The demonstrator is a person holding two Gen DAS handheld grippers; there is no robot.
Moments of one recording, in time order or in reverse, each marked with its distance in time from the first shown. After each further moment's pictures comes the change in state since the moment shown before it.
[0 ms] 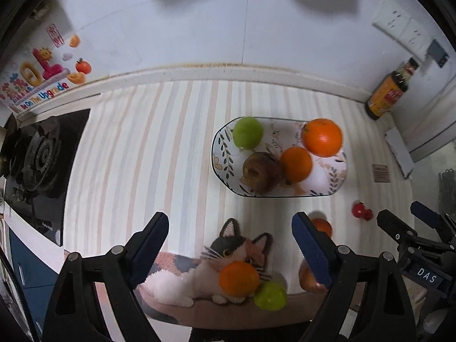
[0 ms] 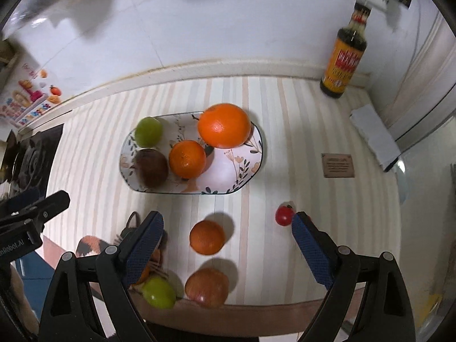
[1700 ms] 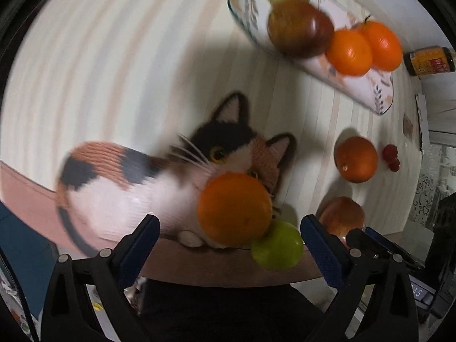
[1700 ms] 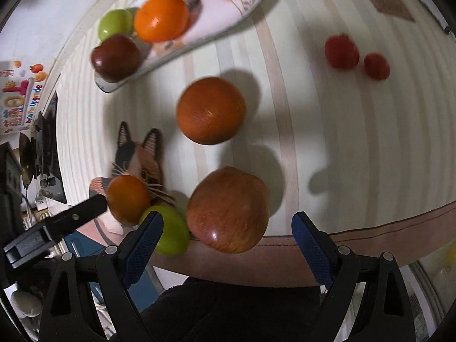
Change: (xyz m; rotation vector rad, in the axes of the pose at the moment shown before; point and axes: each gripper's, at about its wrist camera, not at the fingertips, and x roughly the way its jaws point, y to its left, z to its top) left arm 0.146 0.025 -0.083 -0.209 0.491 -0.143; right arm 0.134 -0.020 -0.099 0.234 0.472 0.250
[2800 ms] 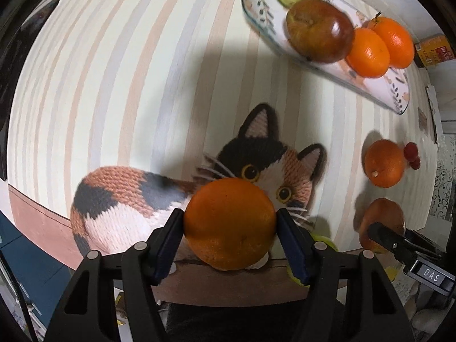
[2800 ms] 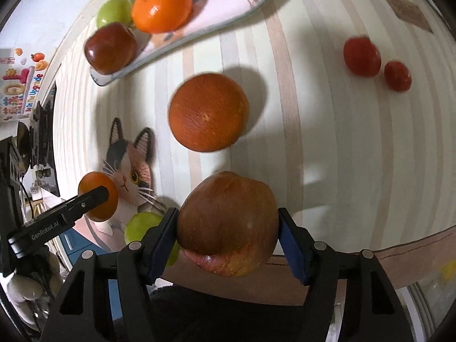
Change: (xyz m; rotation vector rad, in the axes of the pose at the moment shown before) left arm -0.010 -0.001 -0.002 0.069 -0.059 0.070; right arm 0.017 0.007 0.008 -0.068 -0.013 -0.006
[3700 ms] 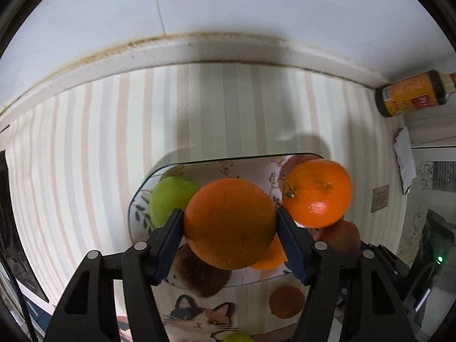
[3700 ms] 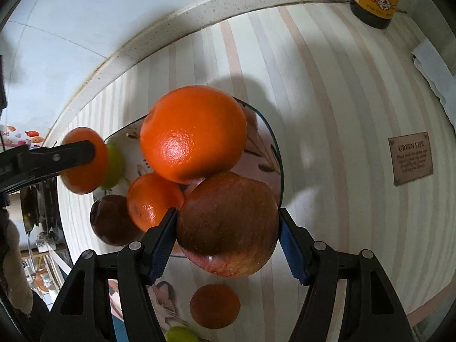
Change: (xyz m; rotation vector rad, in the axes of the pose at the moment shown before) left arm -0.047 -0.114 0.212 0.226 -0.017 -0.021; right arm -0.062 -0.018 0.160 0.065 -0.180 -0.021
